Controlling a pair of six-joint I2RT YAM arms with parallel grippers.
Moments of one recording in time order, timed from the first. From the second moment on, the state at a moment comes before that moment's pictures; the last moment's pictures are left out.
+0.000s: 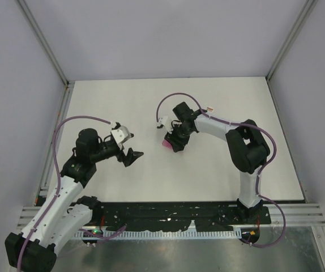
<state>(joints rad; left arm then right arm) -0.34 0.76 0.63 -0.18 0.67 0.29 0.59 1.96 1.37 -0.59 -0.38 -0.56</state>
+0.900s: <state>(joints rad) -0.34 0.76 0.62 -0.17 0.67 0.29 0.59 1.91 1.37 -0.67 -0.34 -0.55</state>
